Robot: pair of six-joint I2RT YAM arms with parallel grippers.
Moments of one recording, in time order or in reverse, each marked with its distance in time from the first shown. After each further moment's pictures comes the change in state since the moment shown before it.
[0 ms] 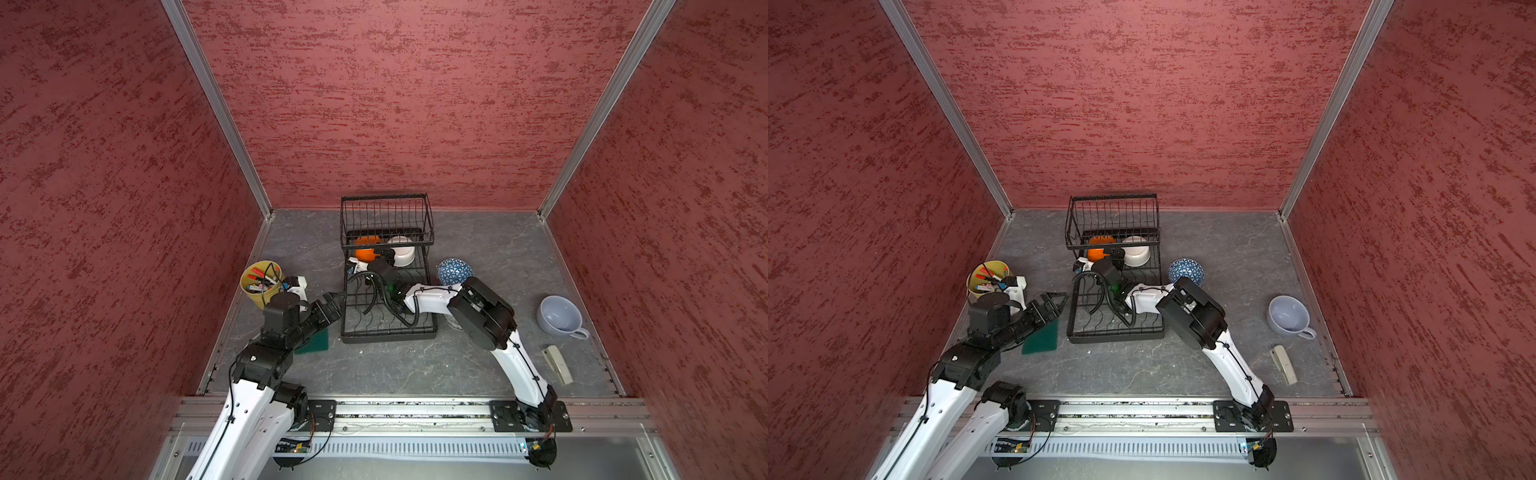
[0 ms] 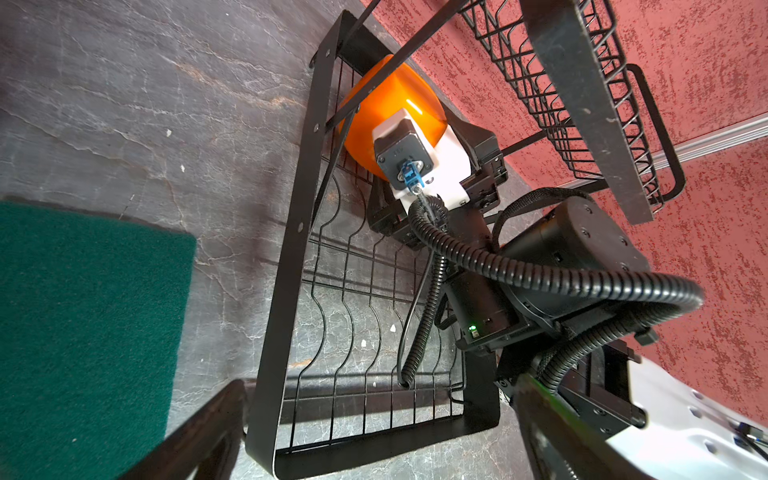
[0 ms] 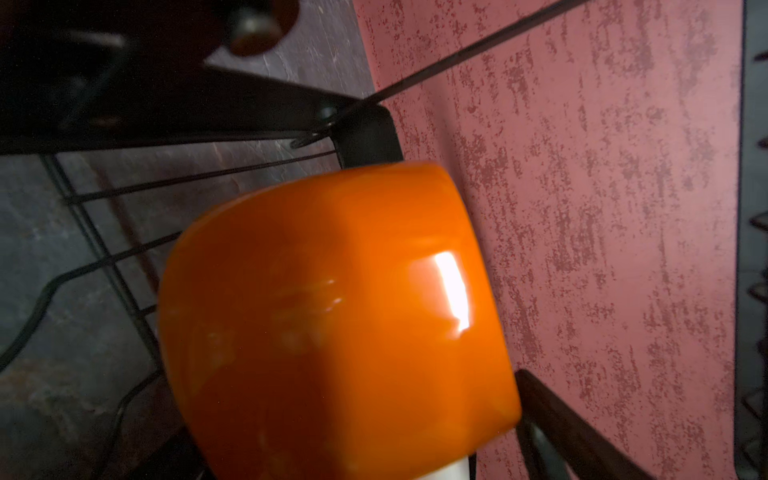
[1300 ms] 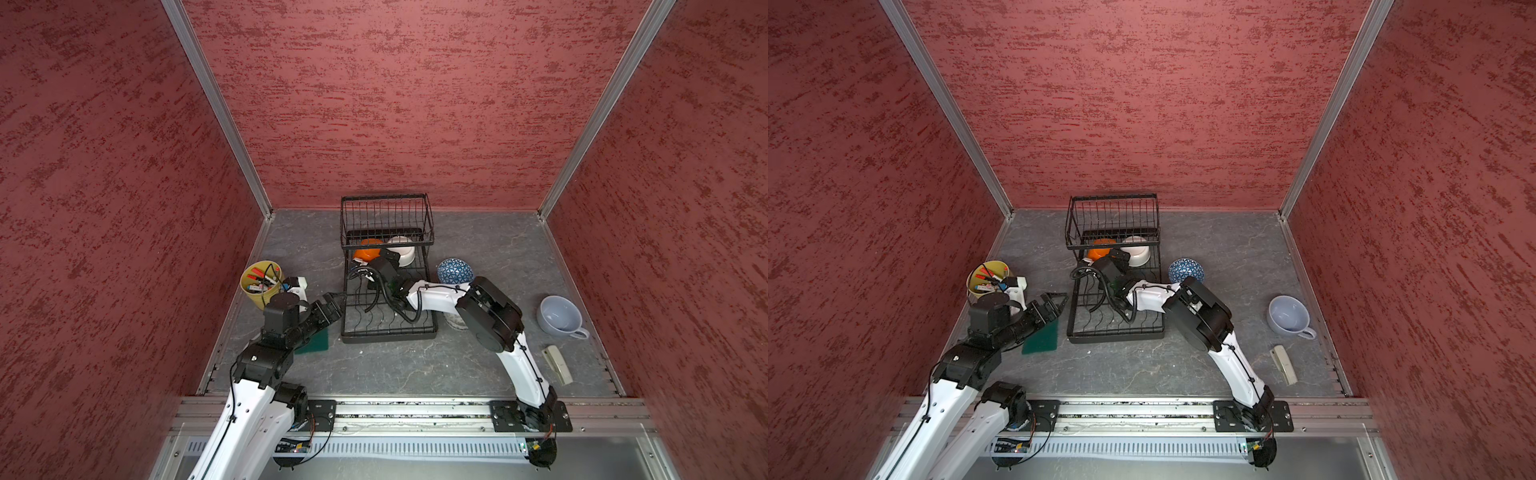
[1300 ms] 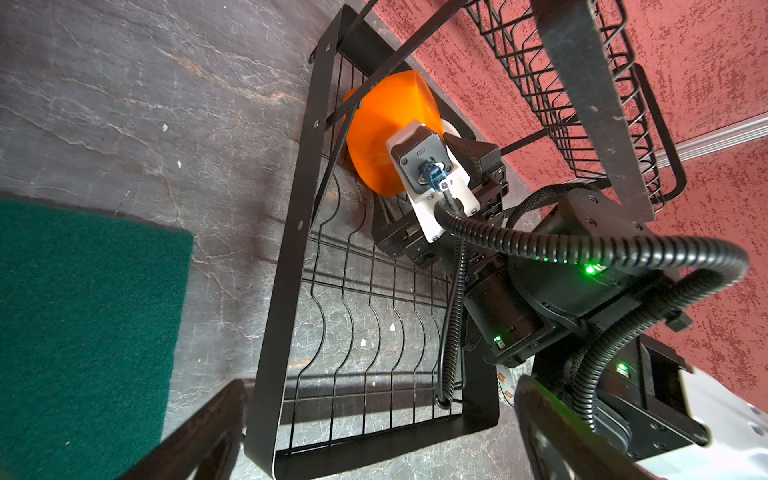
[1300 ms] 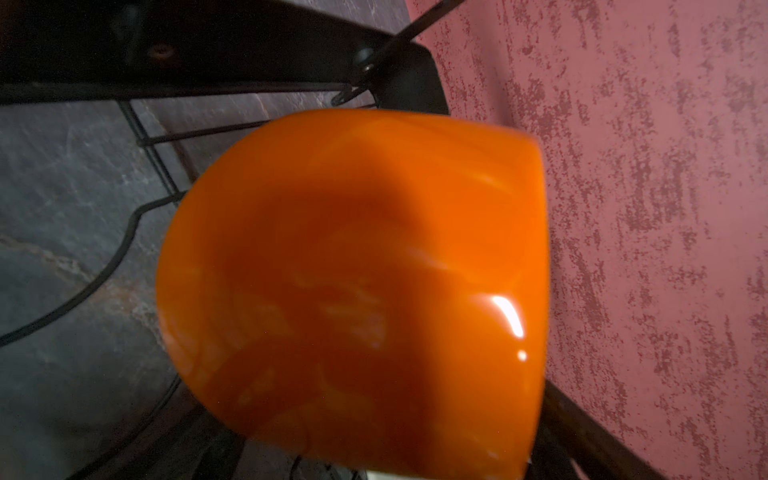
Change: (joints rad) left arm 0.016 -0.005 -0.016 0.012 0.022 -0.001; right arm 0.001 -0.073 -0.006 -0.262 -0.056 0.208
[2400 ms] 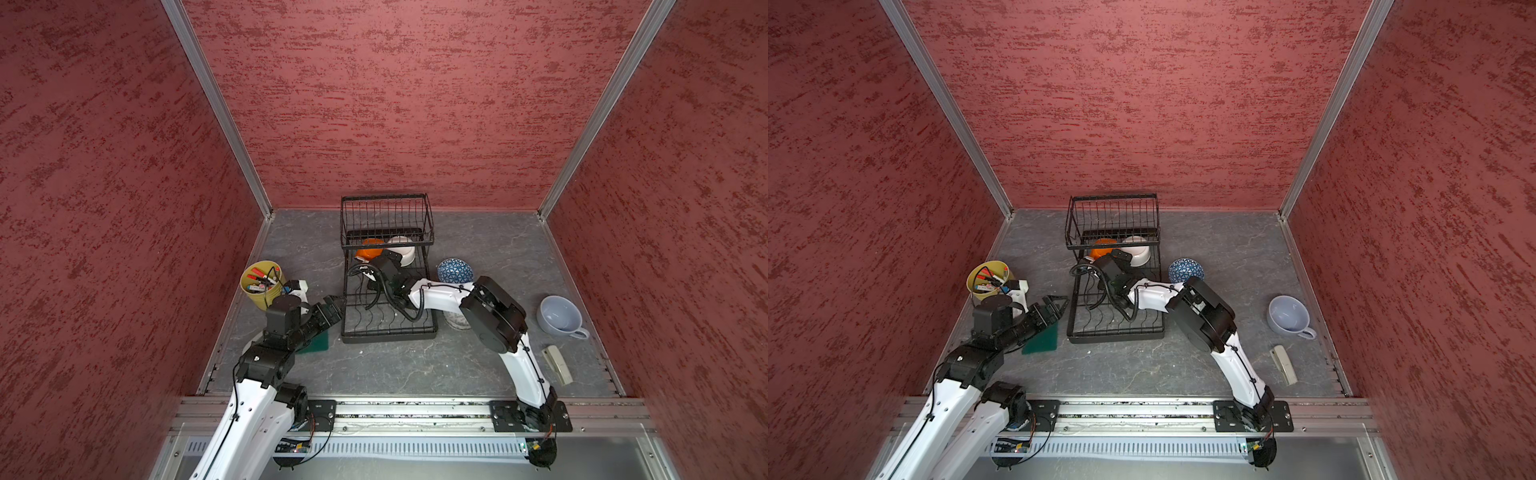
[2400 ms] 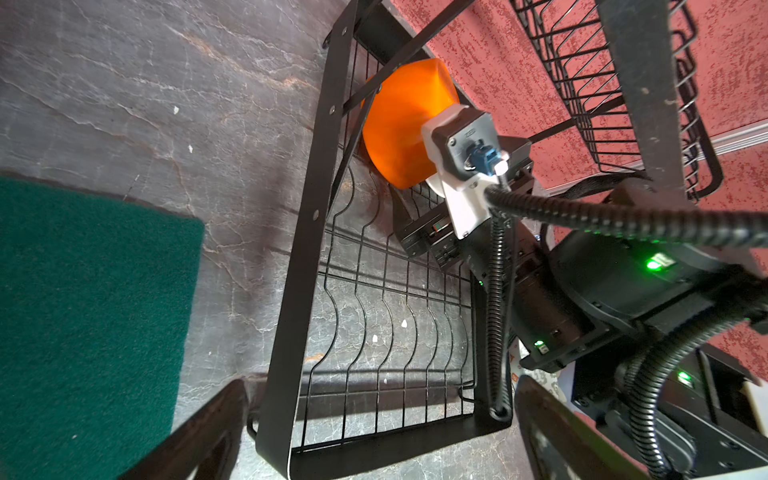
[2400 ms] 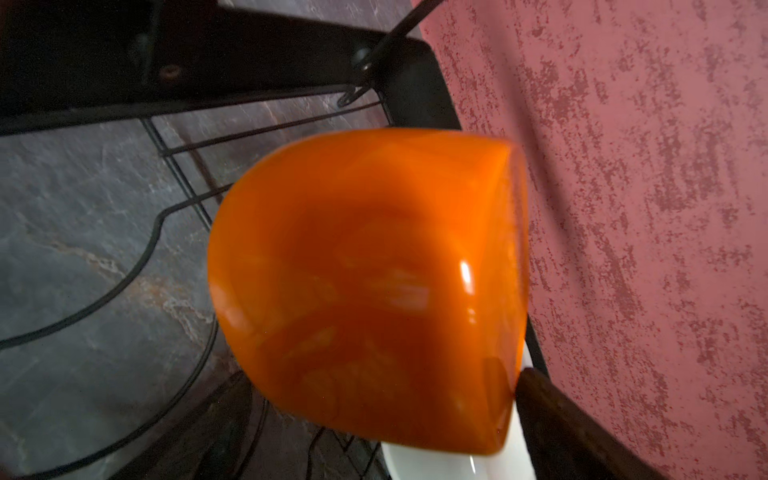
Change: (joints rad) left arm 0.006 0.003 -0.048 0.015 0.002 -0.002; right arm 0.002 -0.021 -0.003 -0.020 -0.018 0.089
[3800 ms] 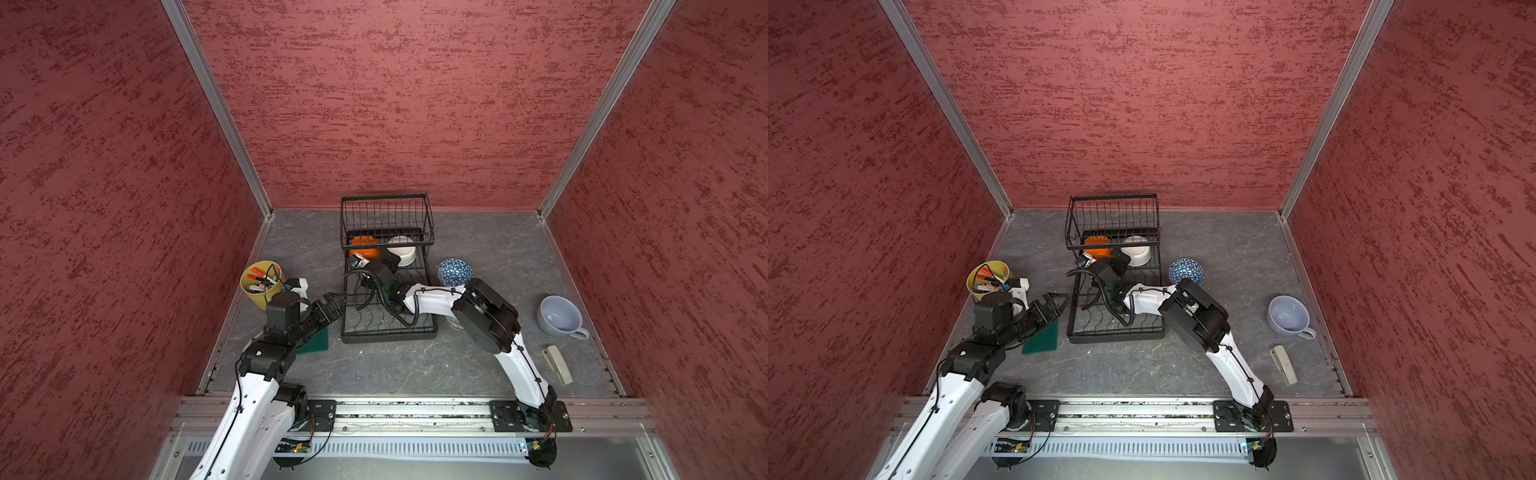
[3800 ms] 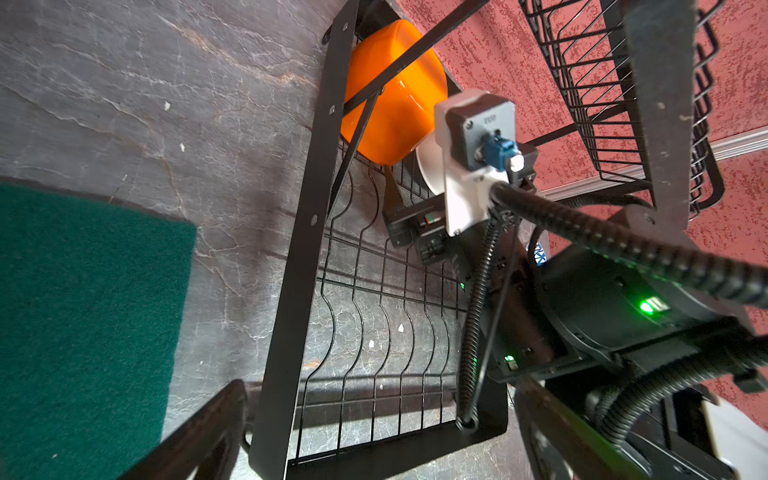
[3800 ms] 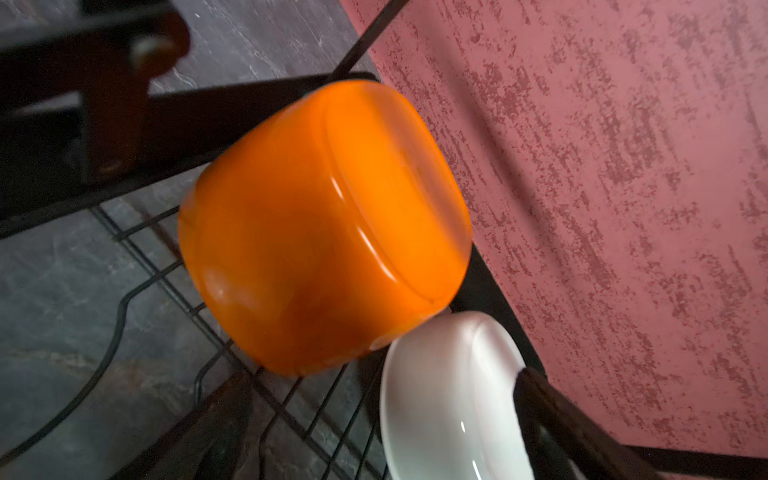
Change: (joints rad) left arm 0.043 0.043 -0.001 0.045 0.053 0.000; right arm 0.025 0.019 -0.013 0.100 0.096 0.130
